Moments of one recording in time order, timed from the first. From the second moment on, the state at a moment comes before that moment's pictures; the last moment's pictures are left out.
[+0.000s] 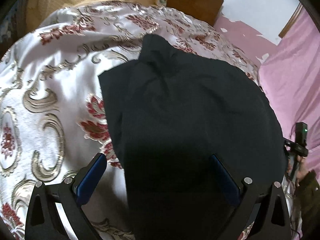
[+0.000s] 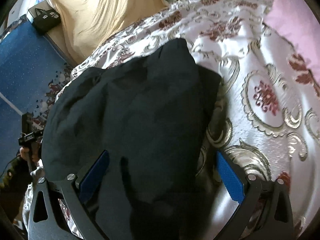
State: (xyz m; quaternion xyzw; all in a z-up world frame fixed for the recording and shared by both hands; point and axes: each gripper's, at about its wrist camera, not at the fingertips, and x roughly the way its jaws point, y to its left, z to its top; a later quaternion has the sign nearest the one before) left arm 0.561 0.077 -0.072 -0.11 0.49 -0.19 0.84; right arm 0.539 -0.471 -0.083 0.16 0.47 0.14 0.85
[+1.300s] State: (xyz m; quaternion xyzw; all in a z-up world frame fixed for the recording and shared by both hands) left arm 0.561 0.042 -0.067 -0.07 0.52 -0.15 0.84; right arm 0.549 -0.420 -0.093 0.20 0.50 0.12 0.84
